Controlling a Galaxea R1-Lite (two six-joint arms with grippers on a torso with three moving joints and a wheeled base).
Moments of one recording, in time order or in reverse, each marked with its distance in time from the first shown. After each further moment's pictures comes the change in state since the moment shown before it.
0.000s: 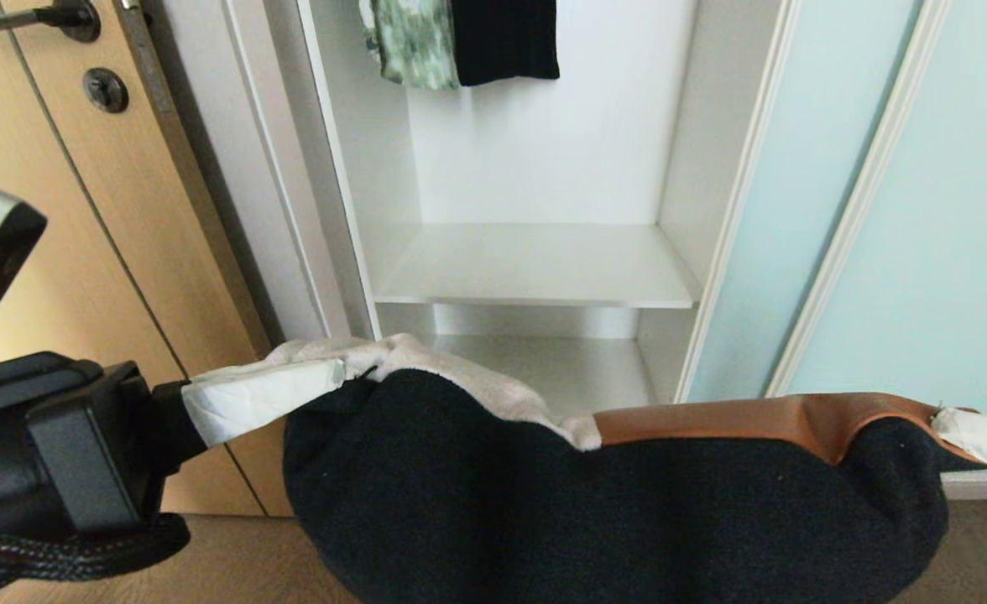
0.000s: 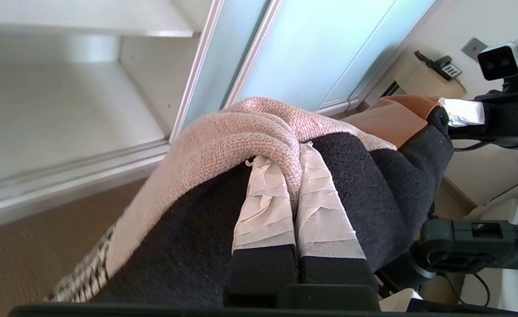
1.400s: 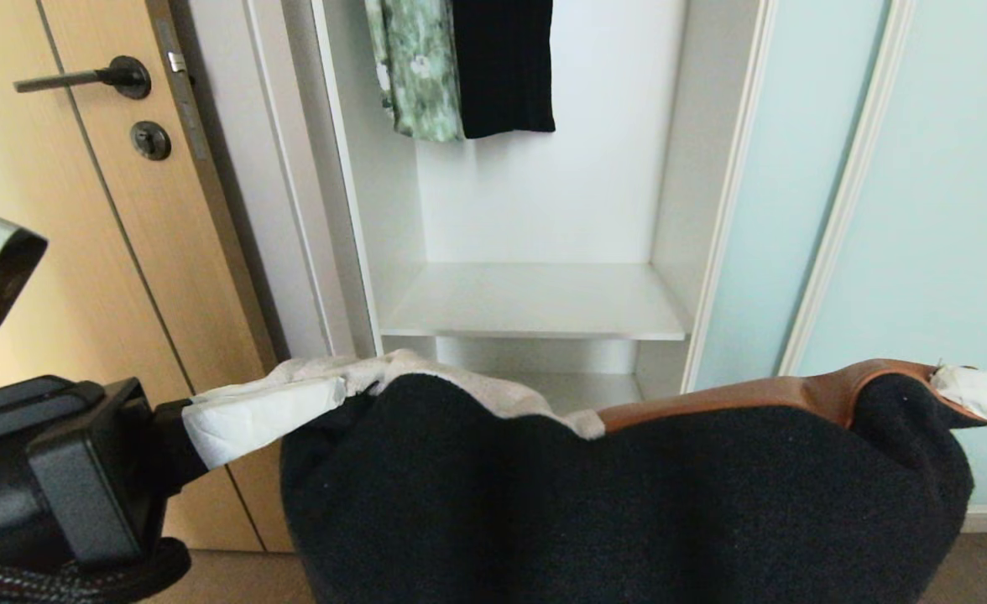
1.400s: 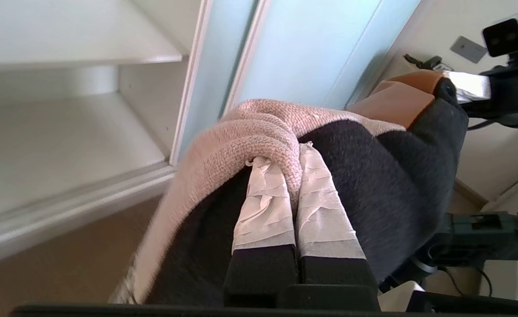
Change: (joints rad) left arm 0.001 0.000 0.049 -0.051 -0.007 0.001; right arm 0.000 0.057 -0.070 0.000 -0.005 0.003
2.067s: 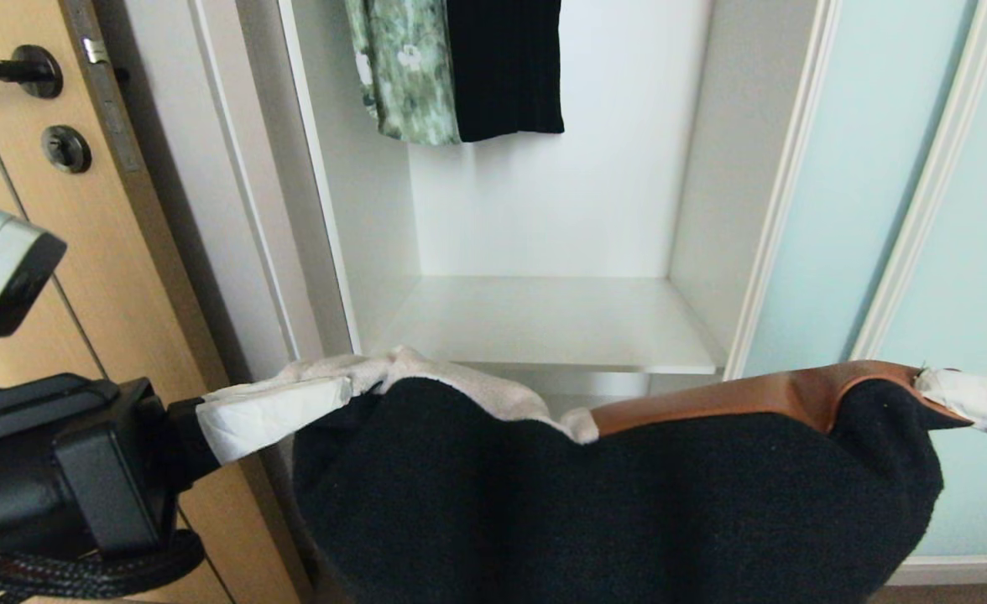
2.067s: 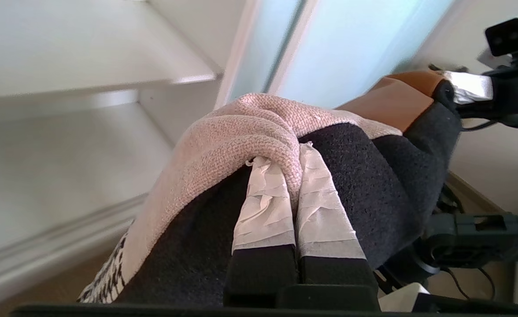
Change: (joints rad) left arm 0.000 0.009 -0.001 0.001 0.002 -0.001; right arm 0.000 0.012 0.003 0.001 0.000 0.000
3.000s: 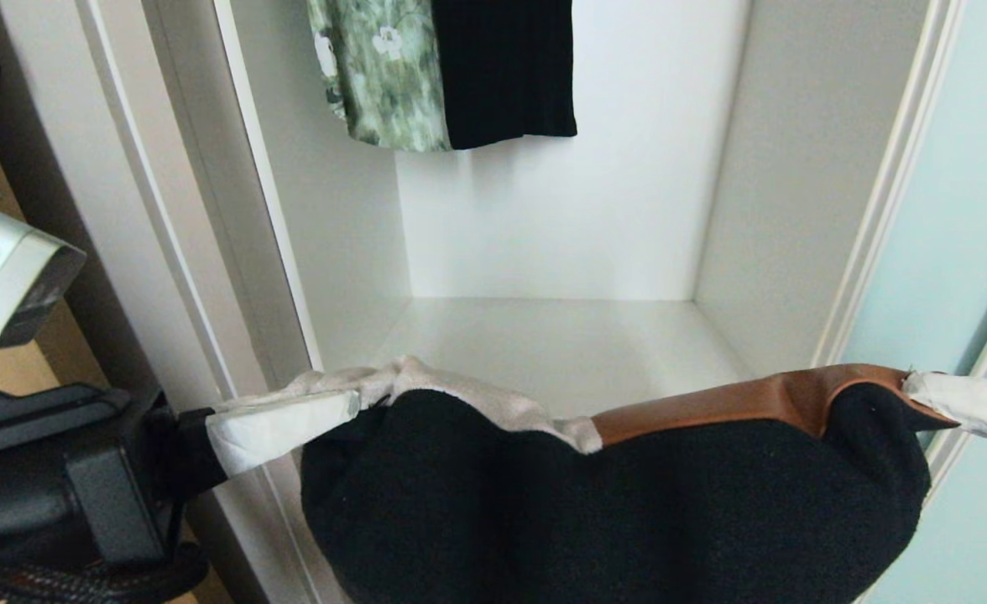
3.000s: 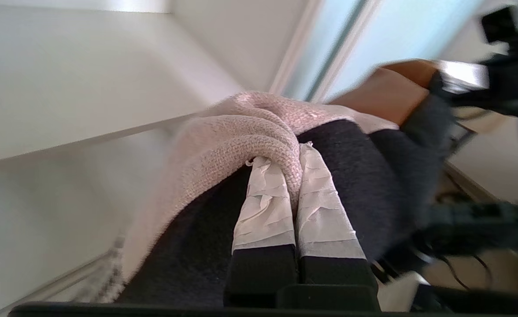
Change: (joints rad) left arm -0.001 0.002 0.007 0.001 -0.052 0.006; right arm 0.000 0.012 0.002 0.000 0.001 0.000
